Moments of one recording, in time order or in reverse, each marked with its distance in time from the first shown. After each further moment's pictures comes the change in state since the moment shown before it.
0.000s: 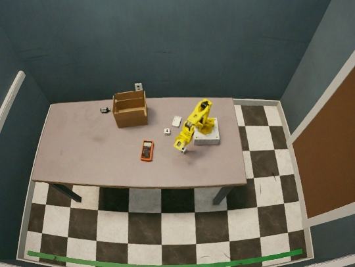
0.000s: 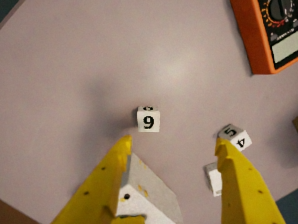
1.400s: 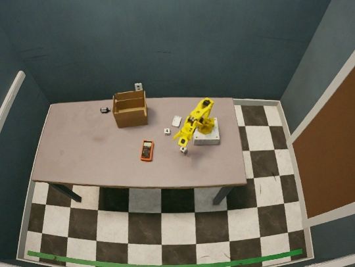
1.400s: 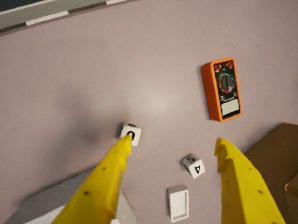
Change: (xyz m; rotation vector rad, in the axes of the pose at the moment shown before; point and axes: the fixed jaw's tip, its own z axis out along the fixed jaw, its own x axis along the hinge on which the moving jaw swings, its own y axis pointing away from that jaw) arm -0.020 -0.001 -0.030 0.042 -0.215 -0.323
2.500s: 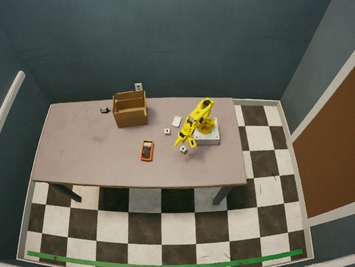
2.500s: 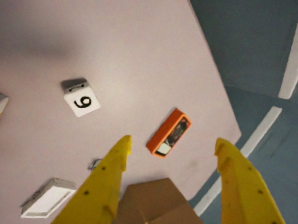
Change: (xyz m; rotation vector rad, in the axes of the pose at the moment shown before) arm 0.020 -0.007 0.013 0.010 0.017 -1.037
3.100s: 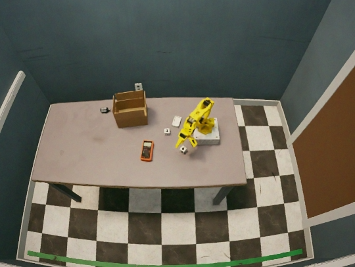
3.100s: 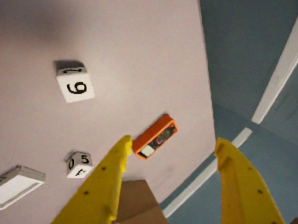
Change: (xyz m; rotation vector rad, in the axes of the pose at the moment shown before) arm 0.004 0.001 0.002 0.009 0.004 -0.234
